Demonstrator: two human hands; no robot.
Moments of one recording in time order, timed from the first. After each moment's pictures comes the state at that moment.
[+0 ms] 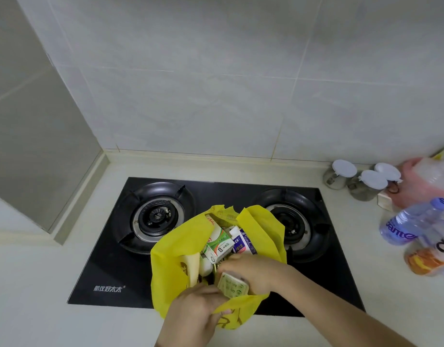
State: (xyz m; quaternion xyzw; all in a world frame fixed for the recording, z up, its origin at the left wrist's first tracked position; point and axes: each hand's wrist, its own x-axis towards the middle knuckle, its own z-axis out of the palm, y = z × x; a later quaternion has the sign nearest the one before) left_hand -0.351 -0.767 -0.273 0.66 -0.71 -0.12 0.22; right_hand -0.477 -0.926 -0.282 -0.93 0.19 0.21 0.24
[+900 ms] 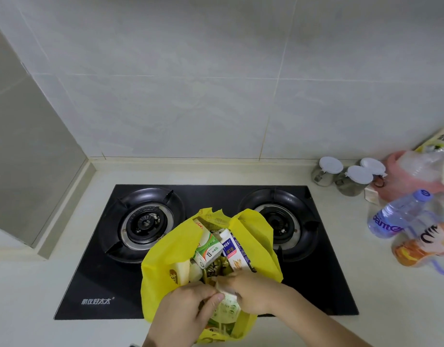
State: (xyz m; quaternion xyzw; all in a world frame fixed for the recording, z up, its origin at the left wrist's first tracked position) left_hand -0.349 -0.780 -0.257 0.69 -0.64 -0.23 0.24; right_hand -0.499 -0.900 -0.280 -0.90 0.26 0.23 0.28
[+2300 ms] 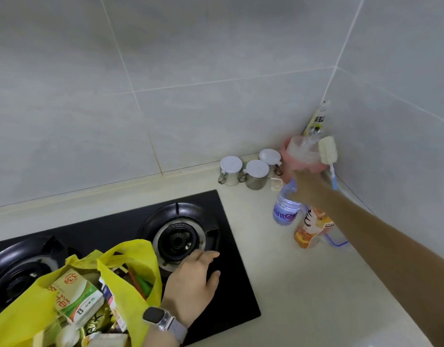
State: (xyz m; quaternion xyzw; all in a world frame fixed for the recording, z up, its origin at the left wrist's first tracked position) left_hand -0.569 -0.949 -0.241 0.67 -0.70 -0.22 0.15; right_hand -0.833 -1.154 -0.196 -0.74 0.66 0.10 0.06
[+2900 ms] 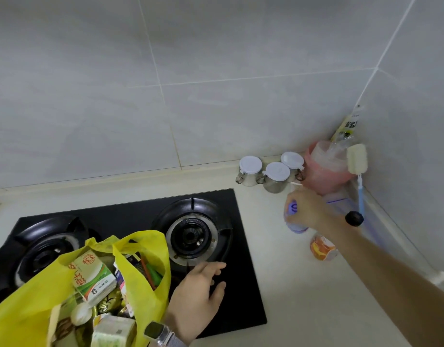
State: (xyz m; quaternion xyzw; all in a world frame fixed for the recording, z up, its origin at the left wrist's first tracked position) left_hand -0.570 -0.927 -0.246 0.68 -0.65 -0.28 0.20; right_hand -0.811 -1.147 -0.238 -0.81 0.56 -0.04 0.15
